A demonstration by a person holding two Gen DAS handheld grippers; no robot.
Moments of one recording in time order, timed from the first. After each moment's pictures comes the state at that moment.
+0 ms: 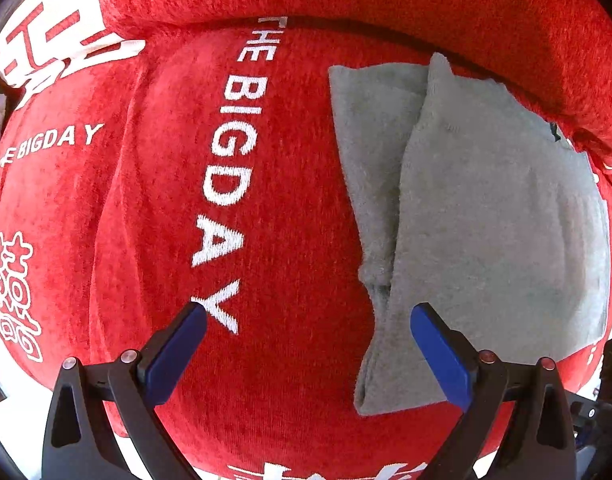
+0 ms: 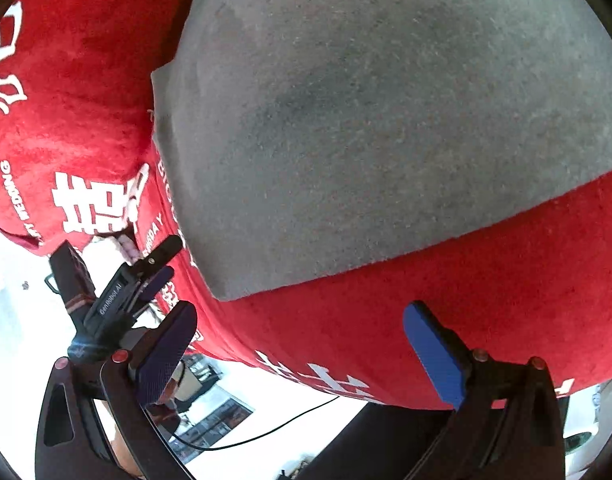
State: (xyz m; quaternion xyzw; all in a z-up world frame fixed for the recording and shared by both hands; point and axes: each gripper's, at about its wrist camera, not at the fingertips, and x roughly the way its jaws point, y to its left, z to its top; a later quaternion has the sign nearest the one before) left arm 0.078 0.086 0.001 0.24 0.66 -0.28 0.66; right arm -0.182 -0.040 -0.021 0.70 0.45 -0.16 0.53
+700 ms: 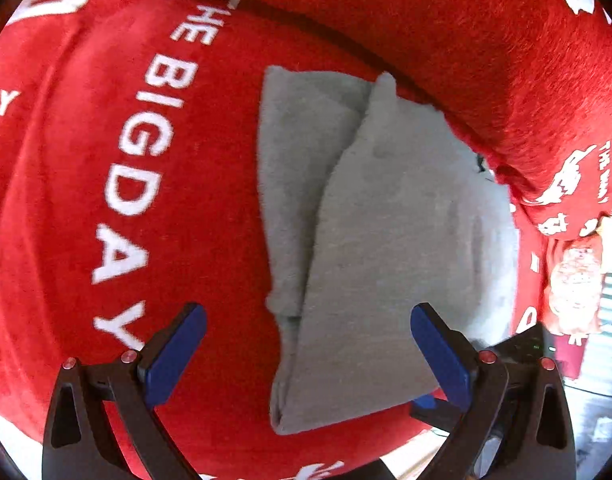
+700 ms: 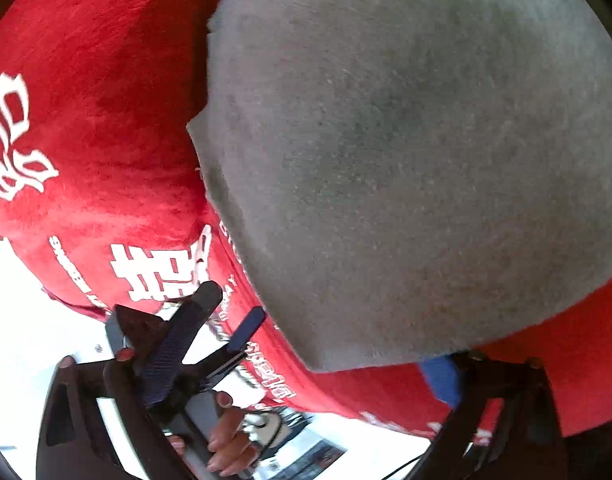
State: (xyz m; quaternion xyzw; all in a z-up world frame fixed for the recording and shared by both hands) left arm 0.111 0.067 -0.019 0.08 0.73 -0.37 0.57; right arm -0.150 -0.036 -0.038 0.79 0.29 -0.17 0.51
